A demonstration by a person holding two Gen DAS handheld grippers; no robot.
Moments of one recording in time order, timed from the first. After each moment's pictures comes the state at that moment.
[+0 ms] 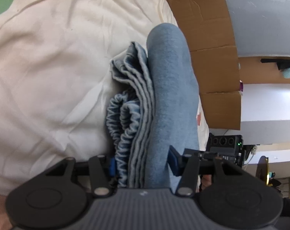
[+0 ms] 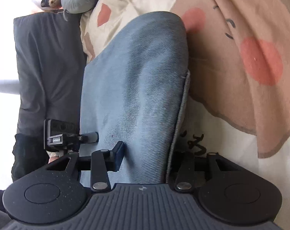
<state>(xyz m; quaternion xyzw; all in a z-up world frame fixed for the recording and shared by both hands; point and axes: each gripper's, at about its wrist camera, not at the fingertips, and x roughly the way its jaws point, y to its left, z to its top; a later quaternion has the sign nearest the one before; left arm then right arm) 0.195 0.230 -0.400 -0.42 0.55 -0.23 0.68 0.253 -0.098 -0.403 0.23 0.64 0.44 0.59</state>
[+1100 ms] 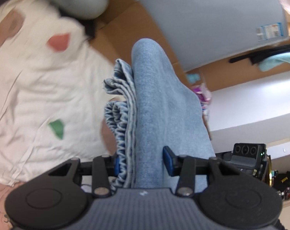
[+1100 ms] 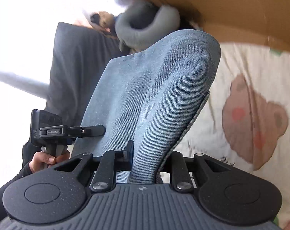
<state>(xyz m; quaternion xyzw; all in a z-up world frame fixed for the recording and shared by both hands) 0.232 0.182 -0.137 -0.35 0.51 -0.22 0.75 0.270 -0.110 -0.126 0.18 0.56 0.45 0.67</state>
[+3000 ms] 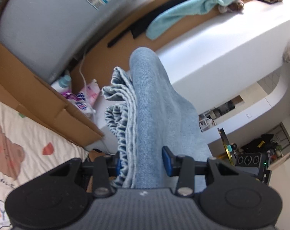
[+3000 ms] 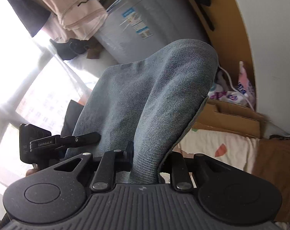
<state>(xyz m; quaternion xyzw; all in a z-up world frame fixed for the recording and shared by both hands) 0.183 -0.120 0.110 -0.30 0.42 -0.37 0.77 0.187 -0.433 0.206 0.20 0.43 0.31 0.83</state>
